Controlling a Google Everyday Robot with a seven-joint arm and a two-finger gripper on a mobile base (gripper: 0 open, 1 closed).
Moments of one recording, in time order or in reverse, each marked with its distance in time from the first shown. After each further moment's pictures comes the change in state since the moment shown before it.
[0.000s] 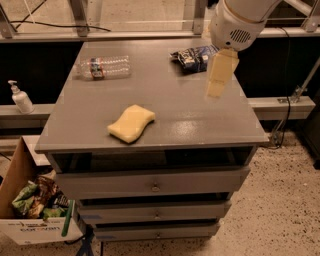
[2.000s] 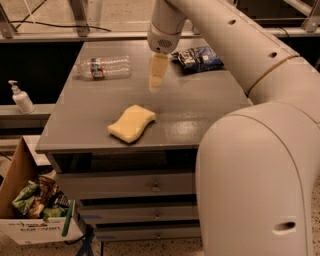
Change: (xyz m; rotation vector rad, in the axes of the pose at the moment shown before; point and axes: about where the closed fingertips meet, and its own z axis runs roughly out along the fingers) arm -0.103 -0.108 0.153 -0.064 -0.040 -0.084
